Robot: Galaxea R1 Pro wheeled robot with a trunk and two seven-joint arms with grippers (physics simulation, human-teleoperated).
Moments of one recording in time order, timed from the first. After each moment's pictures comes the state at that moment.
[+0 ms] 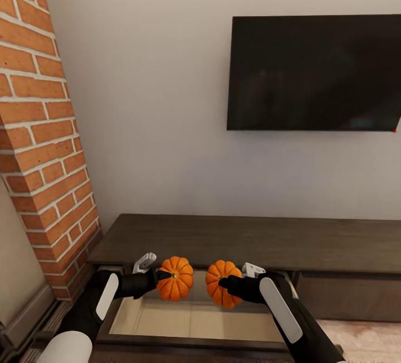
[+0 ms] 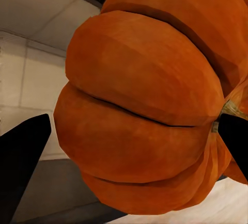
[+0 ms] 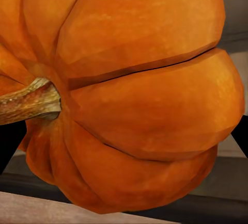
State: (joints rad) left arm -0.53 -0.03 0.24 -0.83 0.25 0.91 -0.41; right arm -0.39 0.00 0.26 -1.20 -0.85 0.85 -0.40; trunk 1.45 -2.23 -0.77
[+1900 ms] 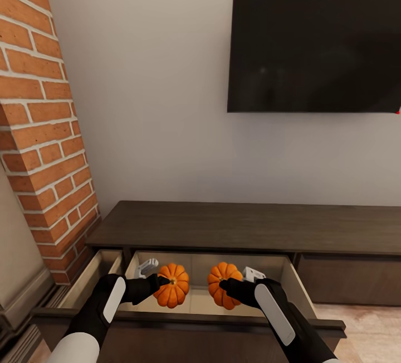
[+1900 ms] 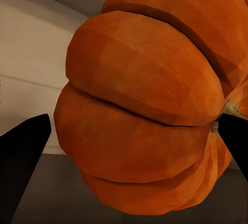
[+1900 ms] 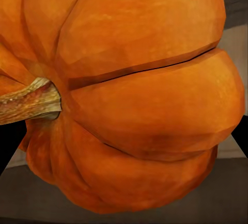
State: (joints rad) left arm -0.53 -0.07 0.24 -0.78 0.26 0.83 -0.21; right arm -0.41 0.01 0.30 -1.07 -0.84 0.68 -0.39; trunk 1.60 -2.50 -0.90
